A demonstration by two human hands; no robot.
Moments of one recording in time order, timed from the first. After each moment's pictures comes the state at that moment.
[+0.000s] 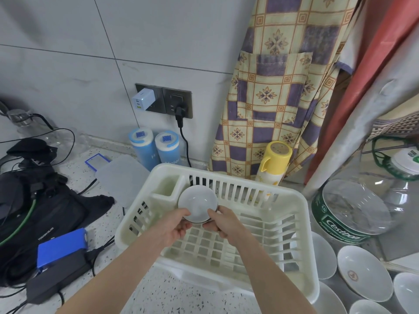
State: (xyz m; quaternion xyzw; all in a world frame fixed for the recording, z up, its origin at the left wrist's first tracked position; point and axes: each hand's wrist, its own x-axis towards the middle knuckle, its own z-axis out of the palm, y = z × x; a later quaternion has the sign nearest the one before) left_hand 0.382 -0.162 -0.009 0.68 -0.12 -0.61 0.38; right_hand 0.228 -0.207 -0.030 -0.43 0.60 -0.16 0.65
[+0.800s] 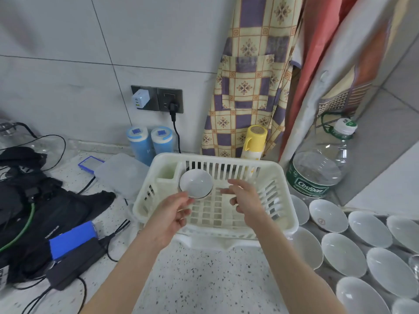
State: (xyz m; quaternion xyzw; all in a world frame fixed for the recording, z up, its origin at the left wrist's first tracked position) left_hand 0.394 -0.060 0.055 0.56 -0.26 -0.64 0.46; right_hand 0.195 -0.119 0.052 -0.39 0.61 -0.38 0.57
